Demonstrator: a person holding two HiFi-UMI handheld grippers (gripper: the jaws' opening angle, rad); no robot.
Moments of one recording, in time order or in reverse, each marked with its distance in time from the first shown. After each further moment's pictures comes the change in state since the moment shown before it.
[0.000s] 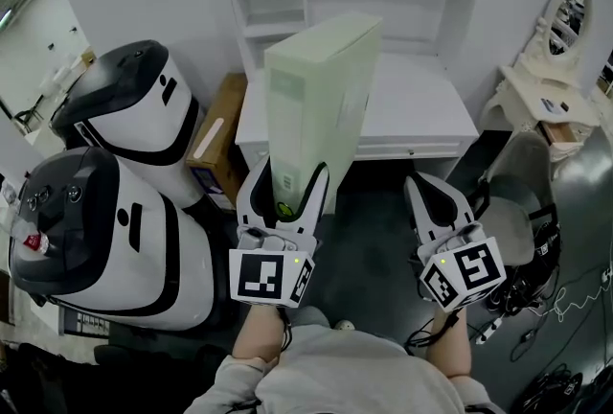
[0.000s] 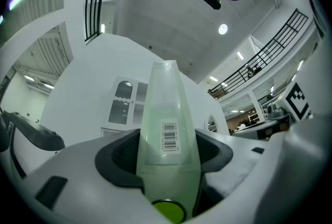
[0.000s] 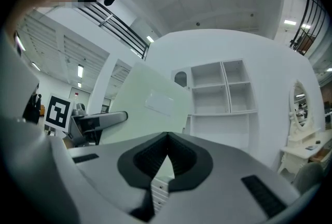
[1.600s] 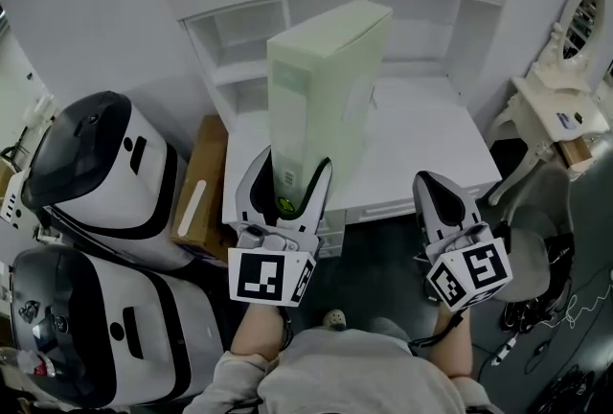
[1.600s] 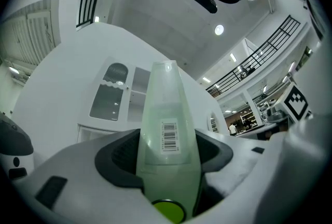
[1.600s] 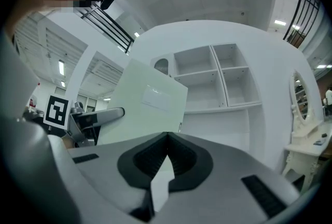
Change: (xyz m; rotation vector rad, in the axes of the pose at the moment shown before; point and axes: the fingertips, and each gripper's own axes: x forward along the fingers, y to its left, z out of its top) left arm 0.258 0.118 -0.078 0.015 -0.024 -0.114; right arm 0.239 -0.146 -0.028 0.048 -0.007 -0.115
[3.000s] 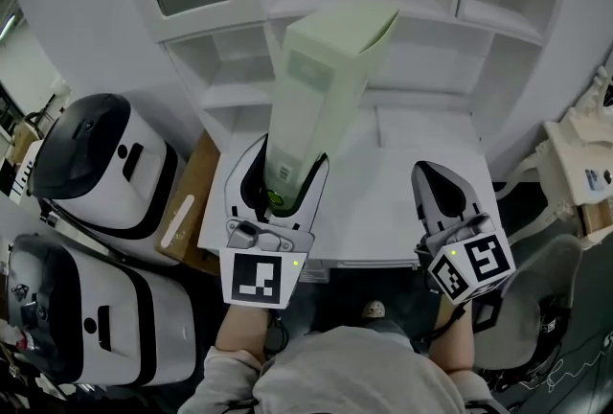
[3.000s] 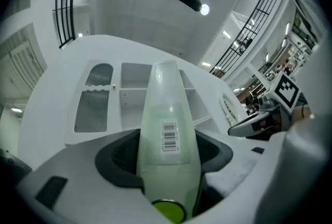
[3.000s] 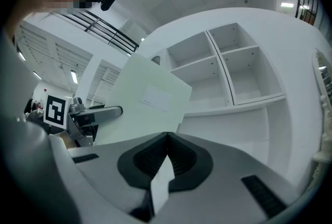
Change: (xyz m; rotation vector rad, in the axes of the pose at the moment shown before) left arm 0.169 -0.016 -0.029 0.221 0.031 0.127; right arm 0.127 -0.160 0.005 0.008 -0.039 0.202
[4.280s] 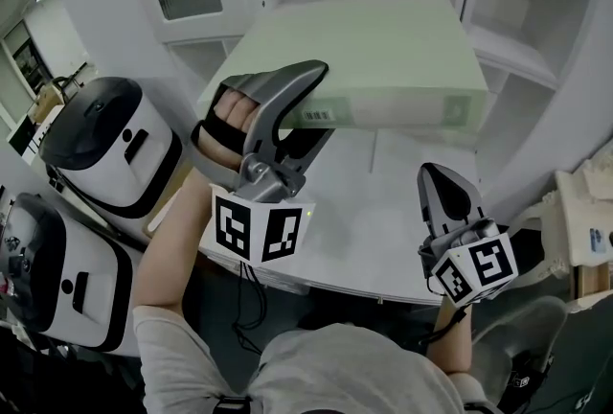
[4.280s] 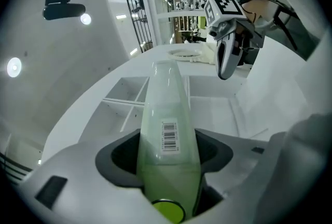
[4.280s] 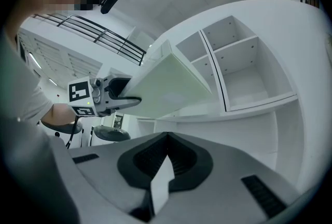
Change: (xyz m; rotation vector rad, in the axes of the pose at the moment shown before) left arm 0.141 -0.070 0.047 1.197 0.040 -0.110; right arm 0.016 -0.110 0.014 -0.015 -0.053 0.157
